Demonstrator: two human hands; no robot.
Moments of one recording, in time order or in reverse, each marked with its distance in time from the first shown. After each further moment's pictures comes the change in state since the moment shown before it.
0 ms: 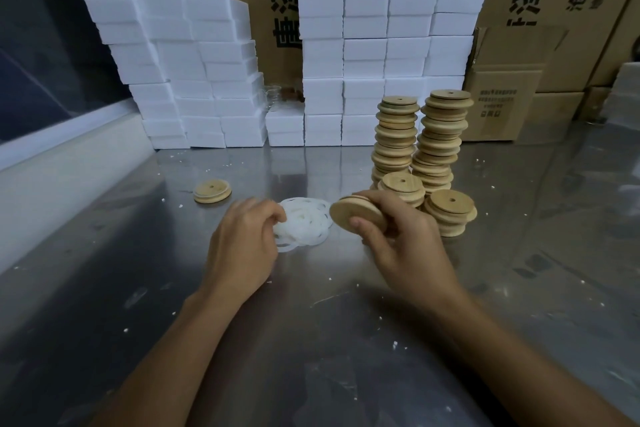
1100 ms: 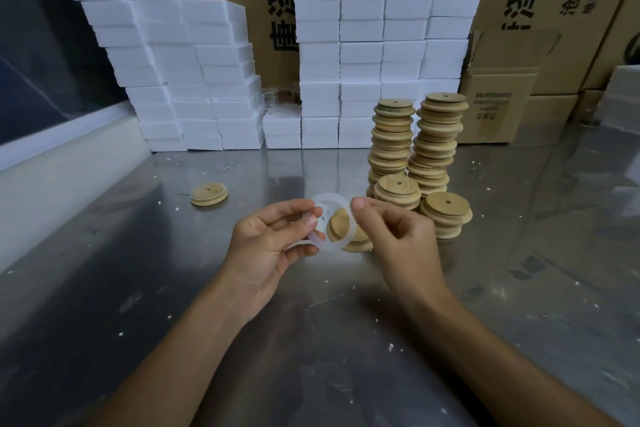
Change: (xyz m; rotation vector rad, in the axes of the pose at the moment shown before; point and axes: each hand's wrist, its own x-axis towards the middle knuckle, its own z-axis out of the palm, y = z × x) left_hand -0.003 0.034 -0.001 -1.374 -0.240 -0.566; right_hand -0.001 -0.019 0.008 0.494 0.136 0.431
